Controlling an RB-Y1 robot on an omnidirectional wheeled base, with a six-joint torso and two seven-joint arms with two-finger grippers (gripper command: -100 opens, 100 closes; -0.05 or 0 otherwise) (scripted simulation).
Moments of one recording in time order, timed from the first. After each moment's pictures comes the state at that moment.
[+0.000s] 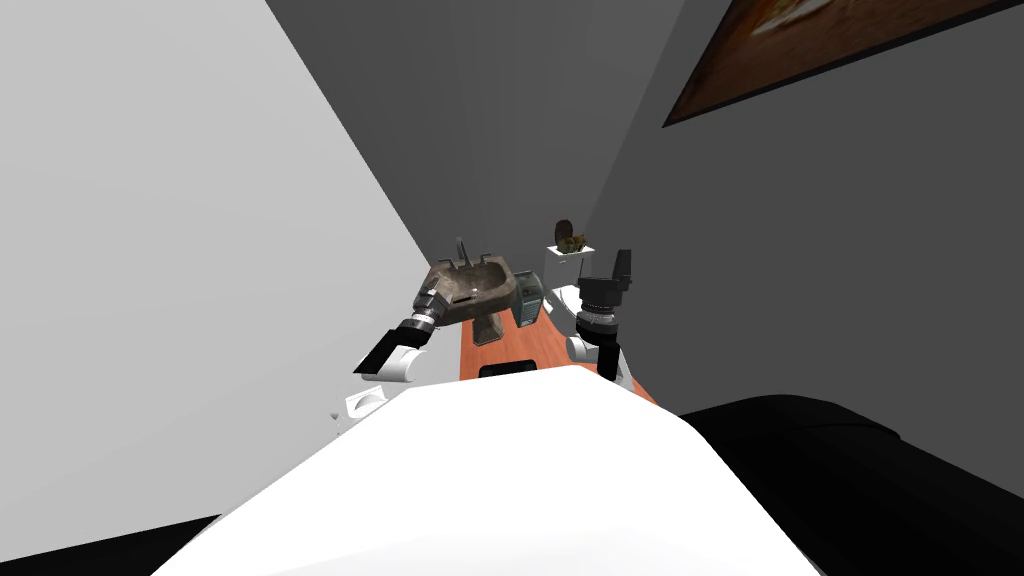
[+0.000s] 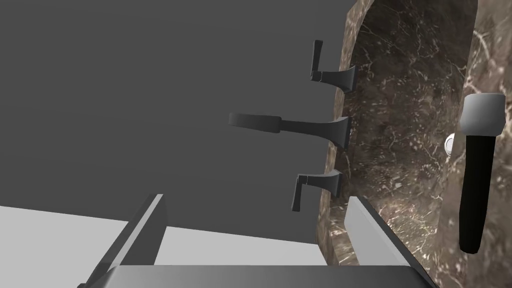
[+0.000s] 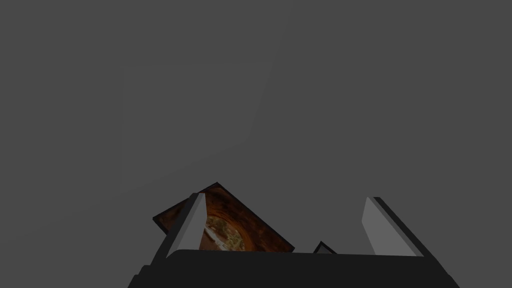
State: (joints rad) left arm 0.35 0.35 -0.03 -2.31 0.29 0.28 0.14; right arm 0.46 -0.01 -0.03 -2.35 0.05 -0.62 -0.08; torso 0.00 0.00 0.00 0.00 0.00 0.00
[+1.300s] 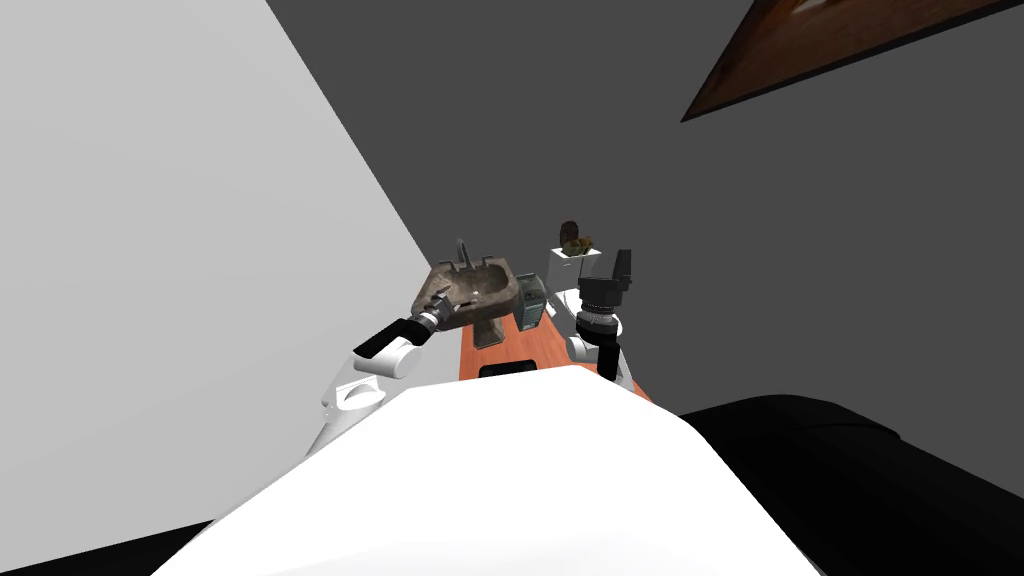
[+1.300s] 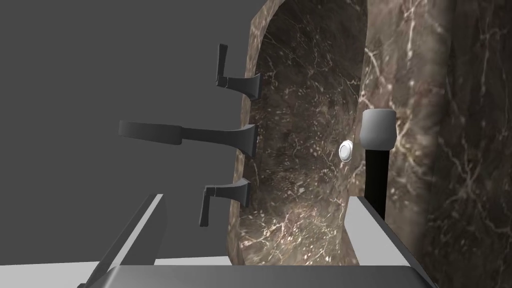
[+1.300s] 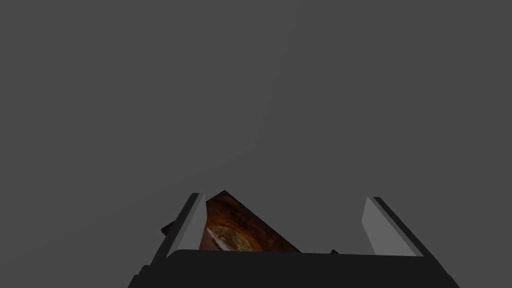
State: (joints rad) left arm 0.28 0.47 -0.03 -2.34 0.42 0.65 0.28; right arm 0.46 -0.01 -0.03 -2.35 0.05 -0.62 -0.08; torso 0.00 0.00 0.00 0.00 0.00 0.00
